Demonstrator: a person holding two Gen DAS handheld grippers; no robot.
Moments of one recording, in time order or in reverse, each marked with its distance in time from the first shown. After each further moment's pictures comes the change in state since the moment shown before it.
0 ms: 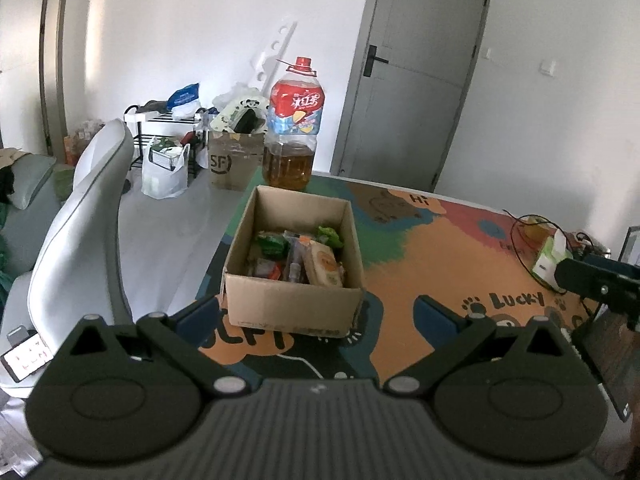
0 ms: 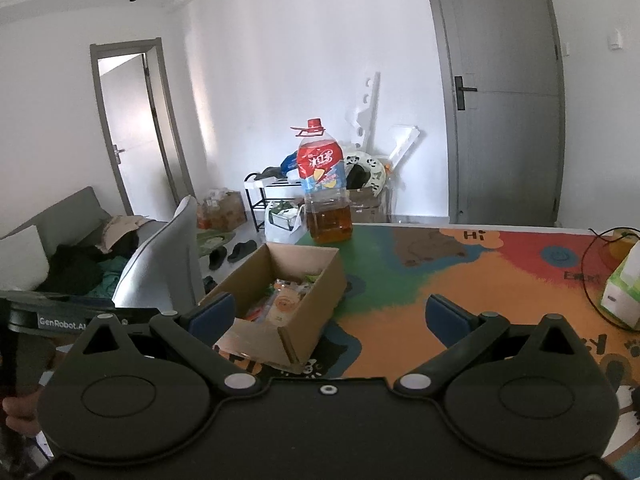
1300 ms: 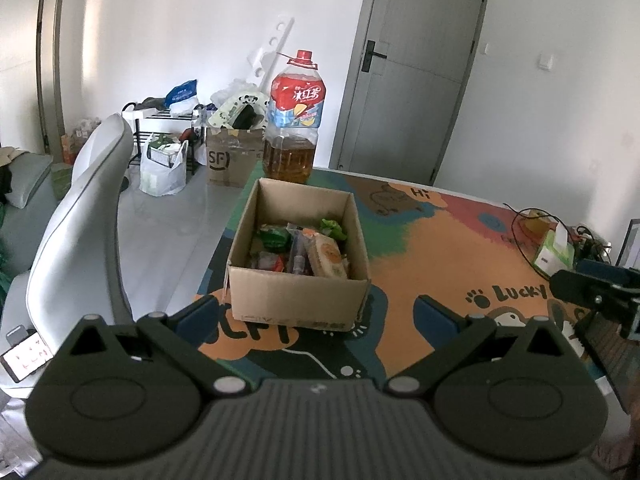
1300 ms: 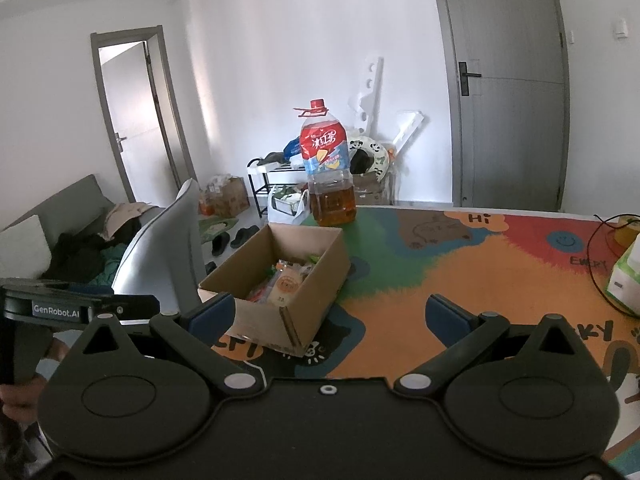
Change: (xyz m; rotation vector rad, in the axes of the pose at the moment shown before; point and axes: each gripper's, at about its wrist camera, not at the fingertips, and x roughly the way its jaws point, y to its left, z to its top) left arm 0.004 0.008 -0.005 0.000 0.012 -0.002; right arm 0.004 0.000 -0.010 -0.001 0.042 0.007
